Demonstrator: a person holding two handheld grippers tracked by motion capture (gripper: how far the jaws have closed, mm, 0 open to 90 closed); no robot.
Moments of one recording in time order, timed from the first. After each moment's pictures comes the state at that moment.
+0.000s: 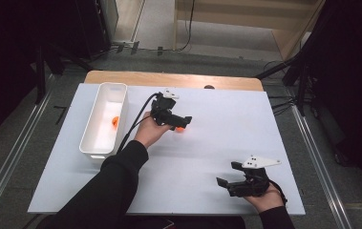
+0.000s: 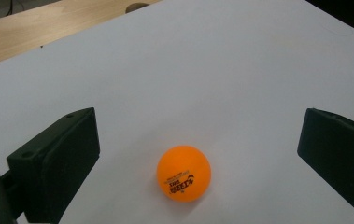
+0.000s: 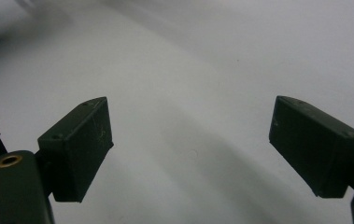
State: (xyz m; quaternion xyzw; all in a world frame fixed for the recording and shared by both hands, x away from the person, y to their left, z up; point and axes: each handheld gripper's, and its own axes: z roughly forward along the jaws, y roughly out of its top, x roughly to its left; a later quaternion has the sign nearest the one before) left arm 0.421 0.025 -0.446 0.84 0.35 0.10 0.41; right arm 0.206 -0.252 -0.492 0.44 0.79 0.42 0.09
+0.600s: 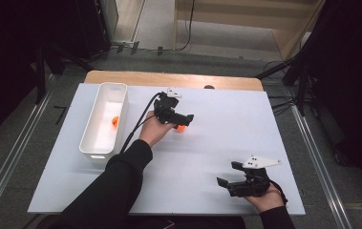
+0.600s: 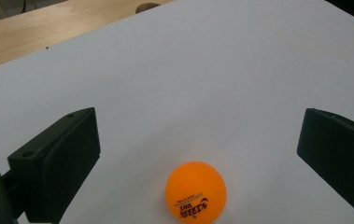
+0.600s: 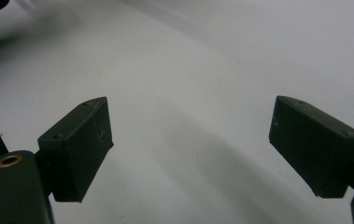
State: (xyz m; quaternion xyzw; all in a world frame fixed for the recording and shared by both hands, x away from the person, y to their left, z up) left arm 0.430 0.015 -0.458 0.83 0.37 0.12 0.40; right arm 0.206 -0.253 -0.492 0.44 0.79 0.42 0.09
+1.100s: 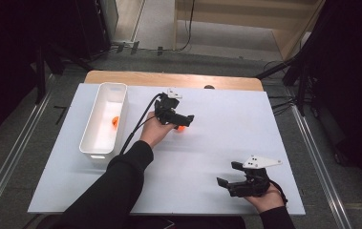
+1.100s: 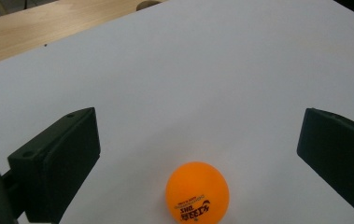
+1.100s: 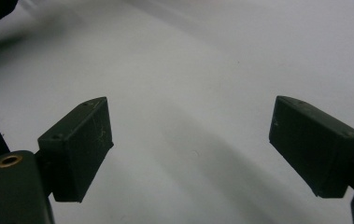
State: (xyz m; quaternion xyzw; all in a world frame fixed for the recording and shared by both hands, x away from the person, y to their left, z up) left arm 0.430 0.013 -0.461 0.83 0.37 0.12 0.40; right arm 0.206 -0.253 -0.491 0.44 0.79 0.42 0.09
